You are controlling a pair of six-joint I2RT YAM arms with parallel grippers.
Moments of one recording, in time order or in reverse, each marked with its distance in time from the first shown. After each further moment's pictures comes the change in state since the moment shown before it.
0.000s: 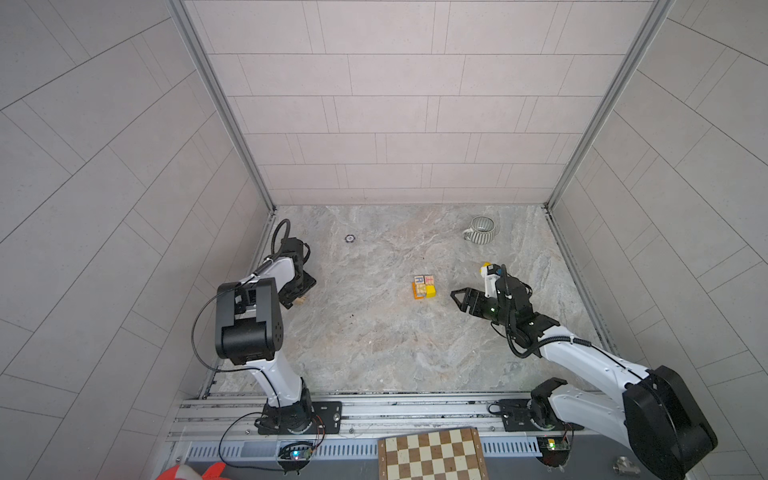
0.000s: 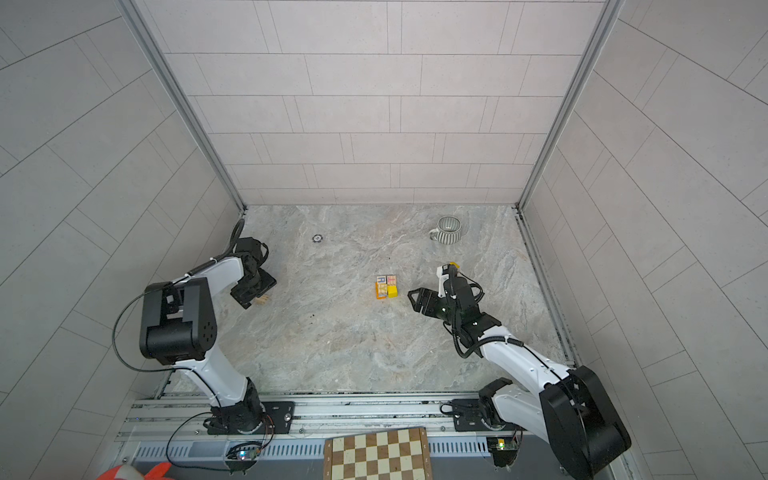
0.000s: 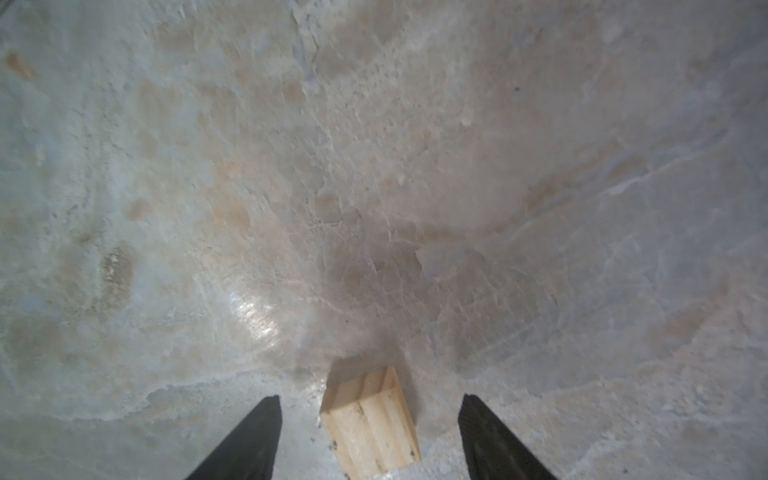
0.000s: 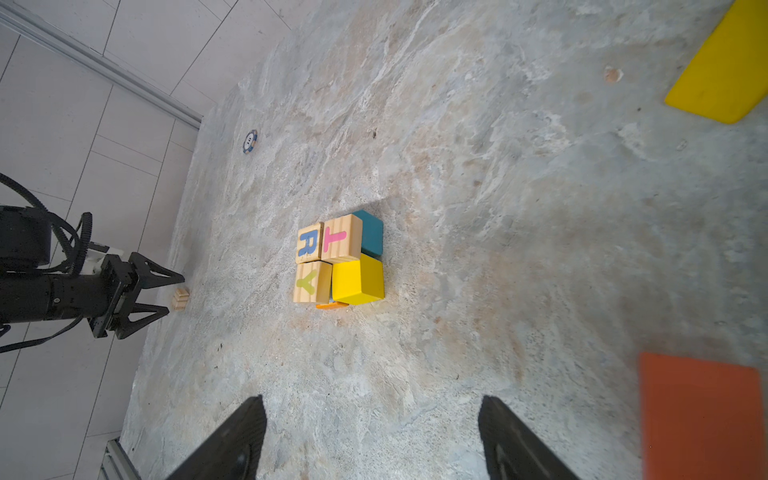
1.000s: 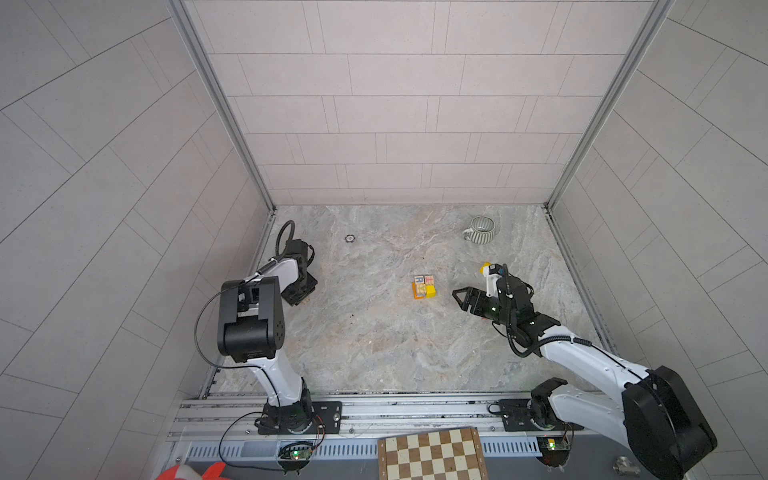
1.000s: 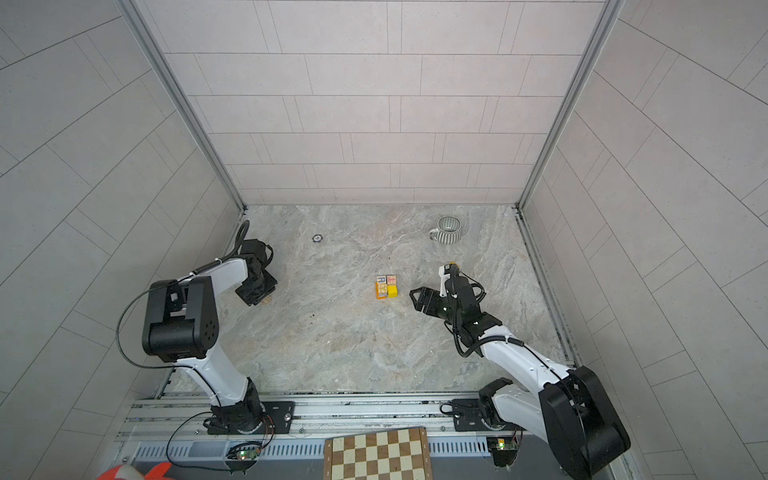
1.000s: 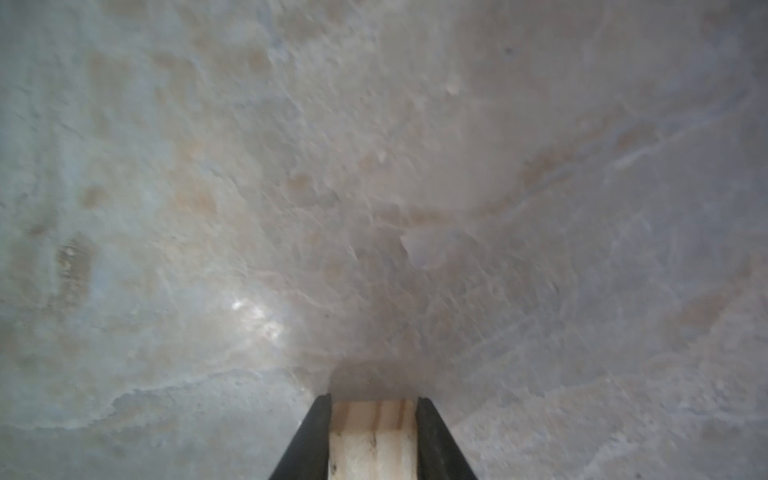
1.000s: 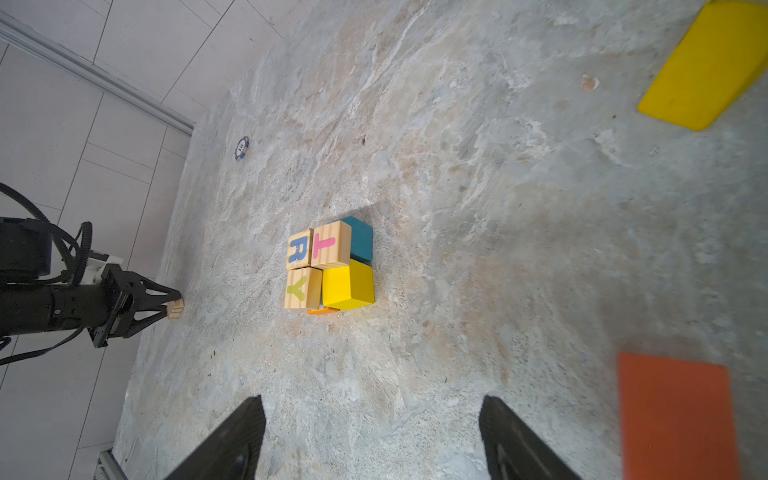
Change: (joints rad) left arm -0.058 0.009 -0.019 0.025 0.006 0.003; right arm -0.017 0.004 0.000 -0.006 0.008 -0.002
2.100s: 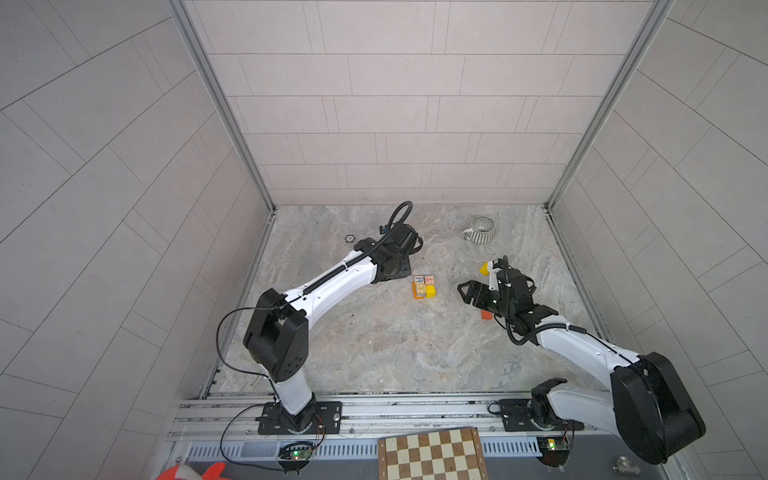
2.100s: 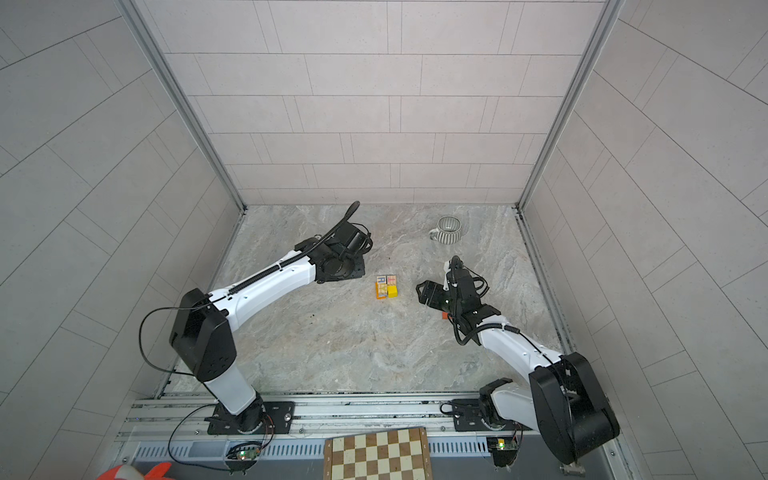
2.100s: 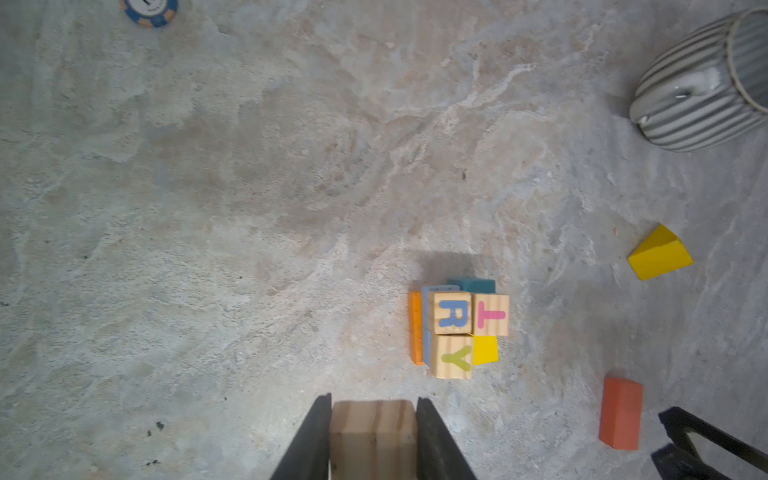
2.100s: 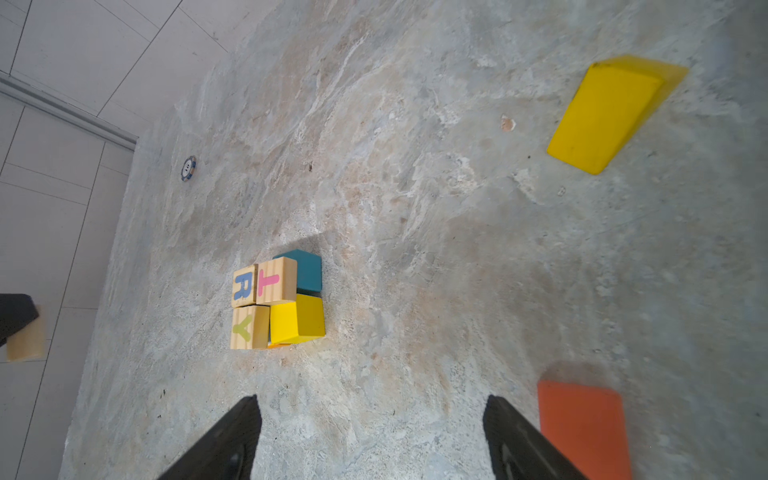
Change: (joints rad) left arm -0.783 -0.030 0.423 -0.178 -0.029 -0.010; right arm -0.063 0.085 0.069 -0.053 0.057 -0.049
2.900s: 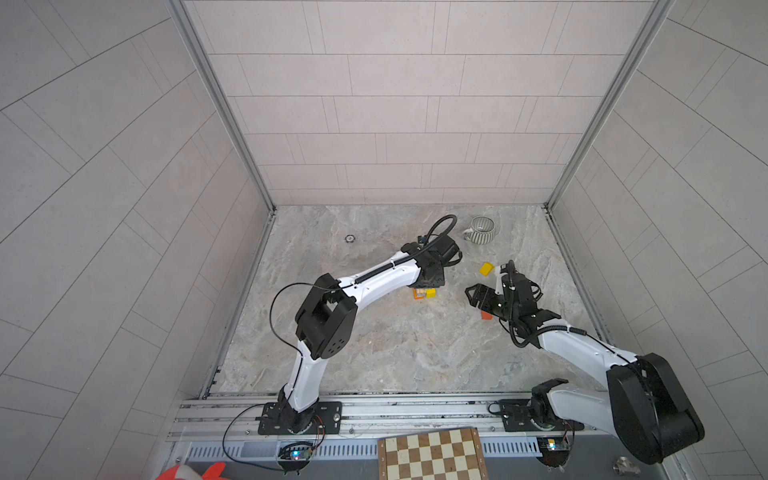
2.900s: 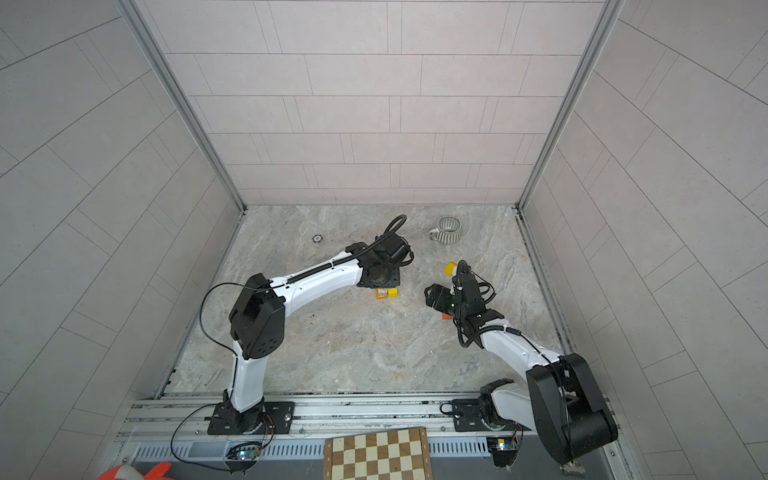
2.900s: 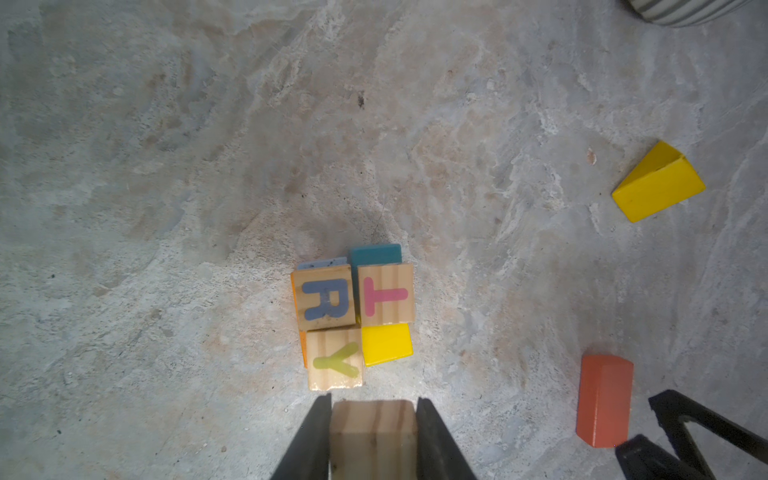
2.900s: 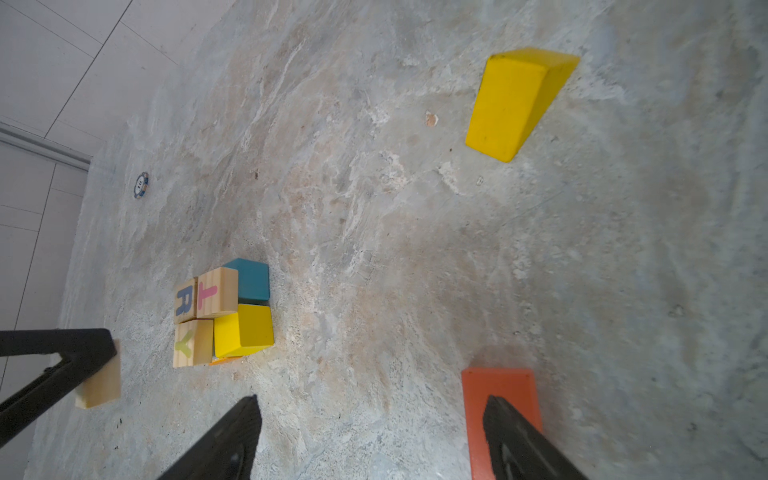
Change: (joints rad) left arm -0.156 0.308 0.265 -0.055 -0.009 -0.064; right arm -0.059 0.000 -0.058 0.022 0.025 0.001
